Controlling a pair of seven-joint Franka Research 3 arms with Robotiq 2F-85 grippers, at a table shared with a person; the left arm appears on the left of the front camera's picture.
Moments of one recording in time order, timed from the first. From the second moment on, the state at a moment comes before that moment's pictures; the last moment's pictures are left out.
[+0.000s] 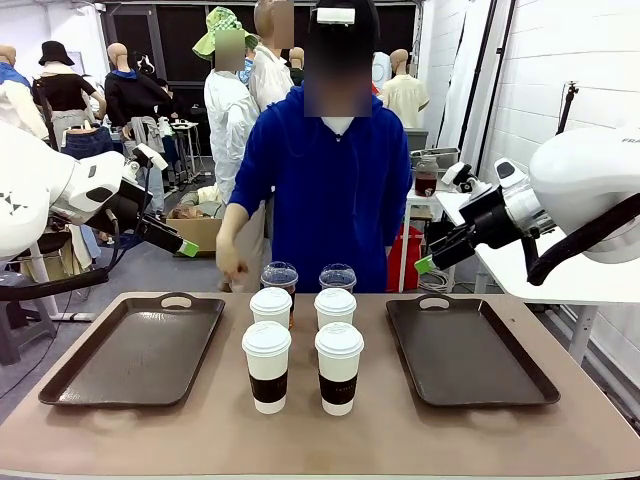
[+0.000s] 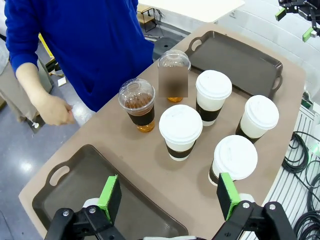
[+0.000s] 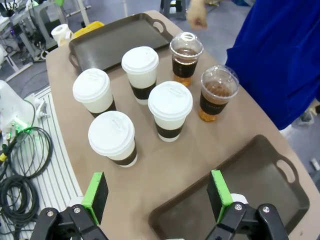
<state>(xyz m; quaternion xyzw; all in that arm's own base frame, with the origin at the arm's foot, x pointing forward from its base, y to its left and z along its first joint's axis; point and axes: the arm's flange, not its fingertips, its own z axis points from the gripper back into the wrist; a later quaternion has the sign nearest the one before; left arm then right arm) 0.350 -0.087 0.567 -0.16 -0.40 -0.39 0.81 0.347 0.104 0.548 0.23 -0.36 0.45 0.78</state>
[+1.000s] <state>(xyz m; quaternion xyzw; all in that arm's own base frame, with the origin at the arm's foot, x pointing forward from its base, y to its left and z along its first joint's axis) 0.350 -0.087 0.567 -0.16 -0.40 -0.39 0.81 0.347 0.104 0.549 0.22 -0.36 0.45 0.78</state>
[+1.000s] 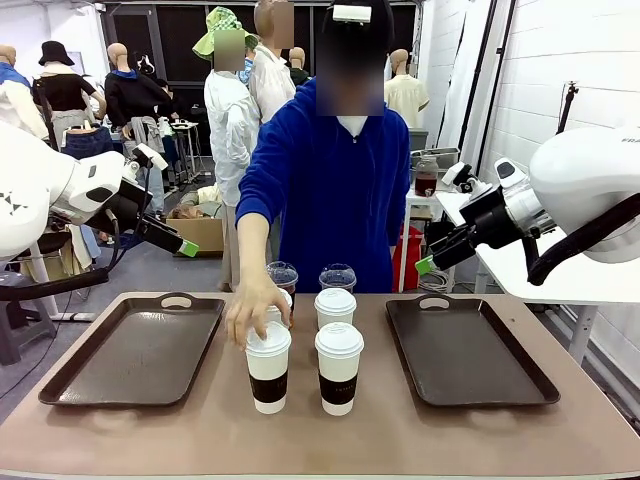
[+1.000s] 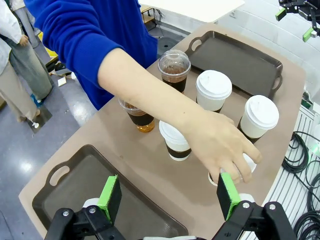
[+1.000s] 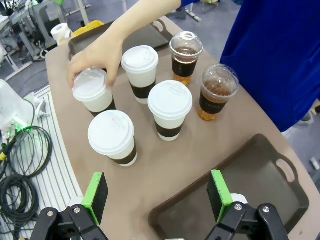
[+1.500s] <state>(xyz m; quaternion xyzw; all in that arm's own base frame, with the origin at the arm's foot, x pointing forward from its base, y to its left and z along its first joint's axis) 0.350 -0.087 0.567 -0.16 -0.40 -0.39 0.81 0.347 0.104 0.549 0.22 -0.36 0.45 0.78</state>
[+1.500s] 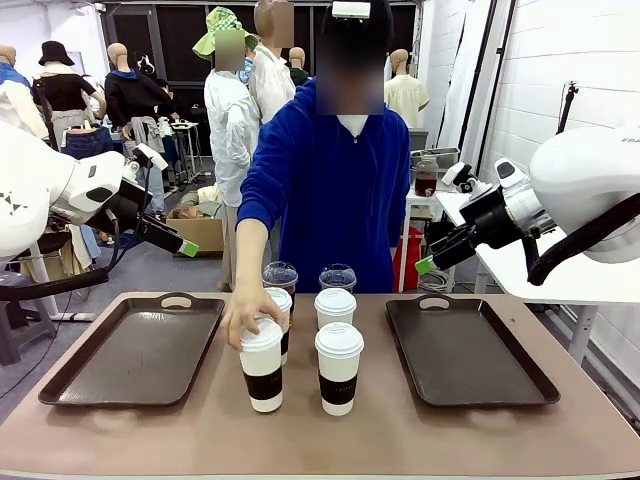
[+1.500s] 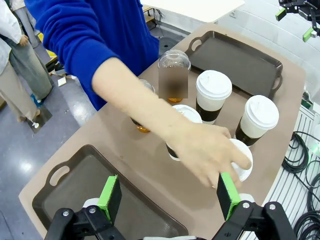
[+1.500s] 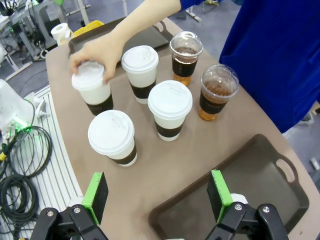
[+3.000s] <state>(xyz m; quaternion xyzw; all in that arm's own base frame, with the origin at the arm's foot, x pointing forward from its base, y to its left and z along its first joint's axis) 0.349 -0.087 0.568 -0.16 -0.40 -0.39 0.81 0.495 0.082 0.588 0.14 -0.26 0.52 0.80</state>
